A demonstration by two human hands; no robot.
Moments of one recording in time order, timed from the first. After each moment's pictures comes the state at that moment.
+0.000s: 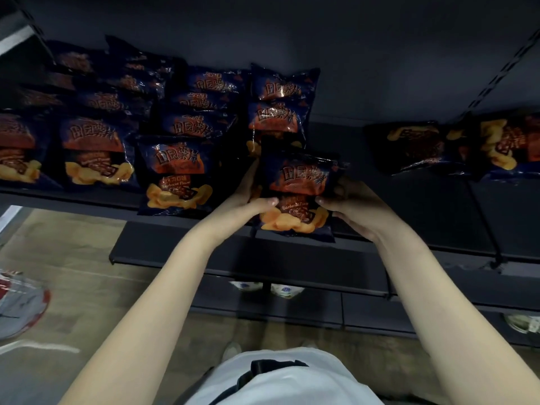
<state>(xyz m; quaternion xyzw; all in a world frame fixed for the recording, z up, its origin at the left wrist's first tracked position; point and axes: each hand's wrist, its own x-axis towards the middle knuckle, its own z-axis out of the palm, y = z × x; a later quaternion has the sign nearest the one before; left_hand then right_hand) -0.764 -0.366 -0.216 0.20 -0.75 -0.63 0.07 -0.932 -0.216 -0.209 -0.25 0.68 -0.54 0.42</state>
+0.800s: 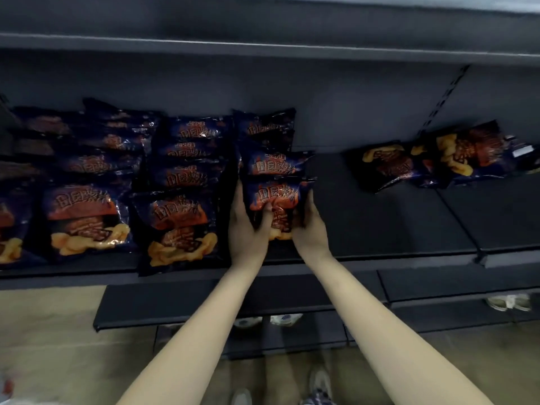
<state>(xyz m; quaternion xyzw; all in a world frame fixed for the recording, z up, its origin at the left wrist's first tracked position) -0.809 -0.377 -0.256 0.28 -0.76 -0.46 0.36 -0.878 -0.288 -0.246 -0.20 0.80 -0.54 0.15</state>
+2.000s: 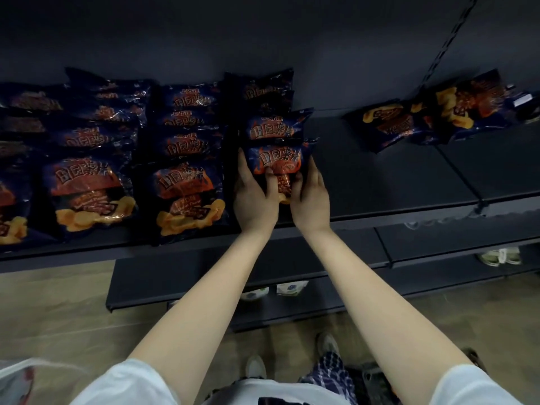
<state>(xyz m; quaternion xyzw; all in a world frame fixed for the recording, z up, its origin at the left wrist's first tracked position) -0.809 -0.377 -0.261 0.33 -0.79 -0.38 0.34 -0.858 -0.296 -0.263 -0.21 0.86 -0.47 -0.04</state>
